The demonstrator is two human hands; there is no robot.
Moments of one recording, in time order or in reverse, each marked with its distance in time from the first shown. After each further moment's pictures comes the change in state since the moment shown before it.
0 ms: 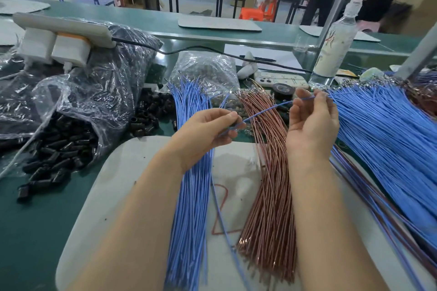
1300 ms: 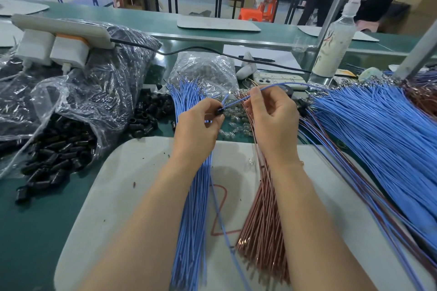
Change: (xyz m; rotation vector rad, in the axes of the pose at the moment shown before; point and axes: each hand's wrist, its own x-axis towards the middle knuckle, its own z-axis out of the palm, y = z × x) left_hand 0.010 -0.015 0.000 0.631 0.466 0.374; right_hand -0.020 0.030 0.011 -0.944 -0.418 -0.510
